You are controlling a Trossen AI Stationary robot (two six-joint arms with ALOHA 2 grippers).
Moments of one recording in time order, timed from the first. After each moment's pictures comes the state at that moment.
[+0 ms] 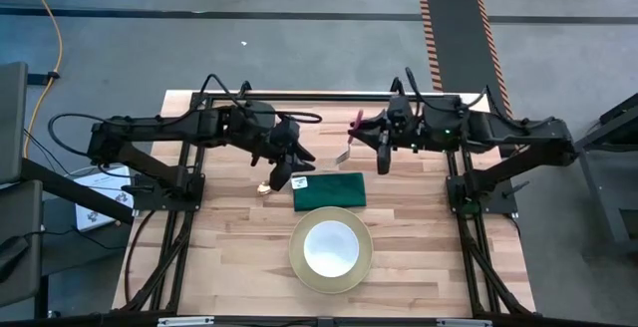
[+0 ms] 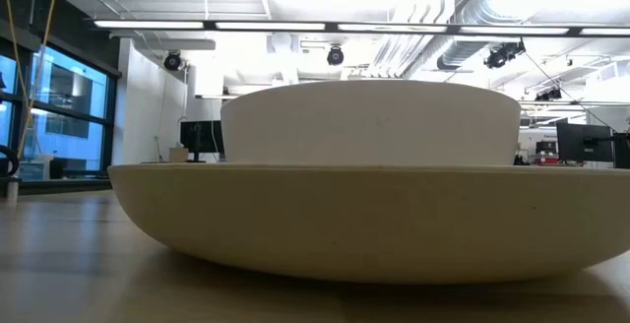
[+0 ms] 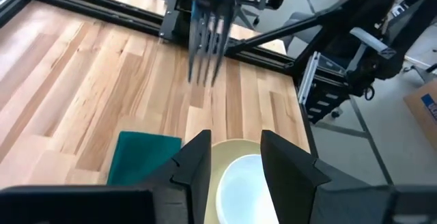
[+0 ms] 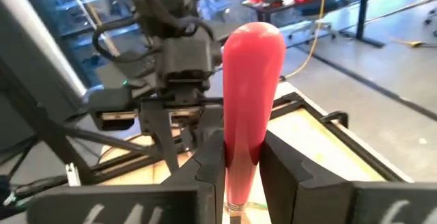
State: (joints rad) left arm 0.17 1.35 1.35 -0.51 0.20 -0.28; right arm 0.08 1.23 1.43 -0.38 0.30 0.28
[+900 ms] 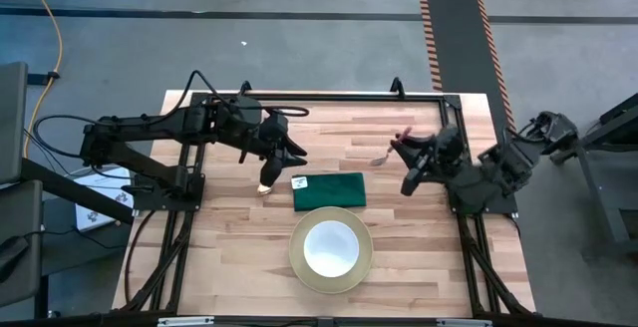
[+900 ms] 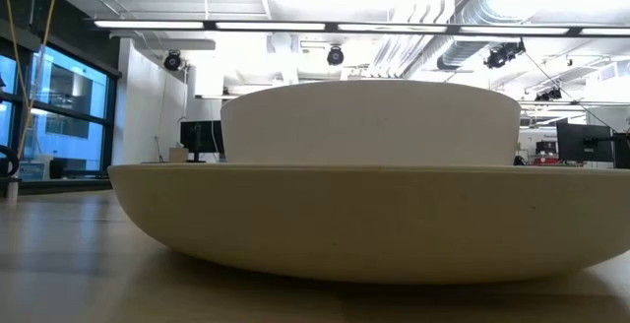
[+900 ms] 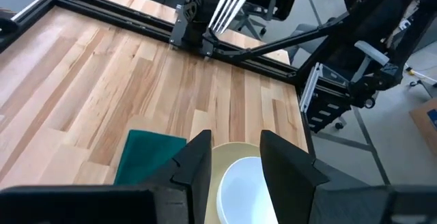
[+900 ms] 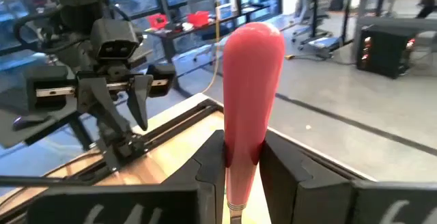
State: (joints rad) left arm 0.17 1.28 1.35 -0.56 0.16 -0.31; right arm 0.57 1.17 1.42 -0.73 1.18 0.64
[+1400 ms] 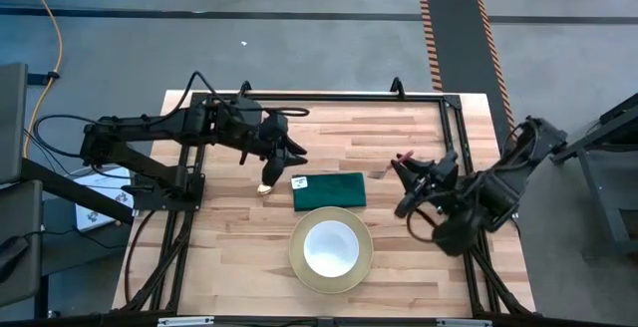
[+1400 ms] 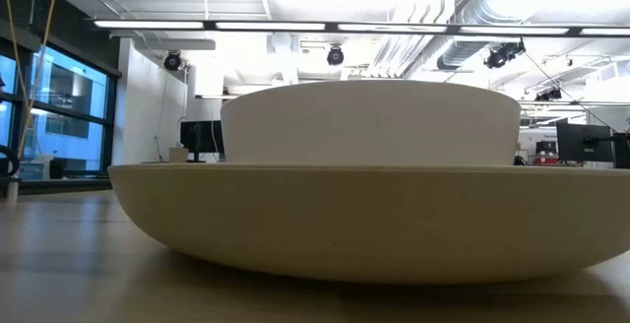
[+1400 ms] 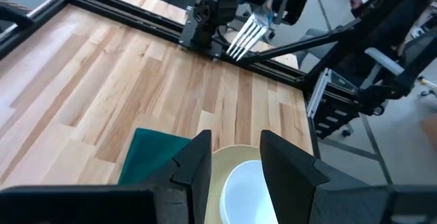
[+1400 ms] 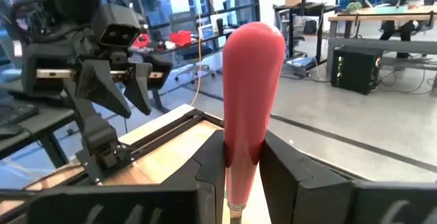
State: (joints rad) left arm 0.15 1.28 1.35 -0.56 0.11 -0.35; right arm 0.73 1.32 1.42 -0.98 1.43 1.04
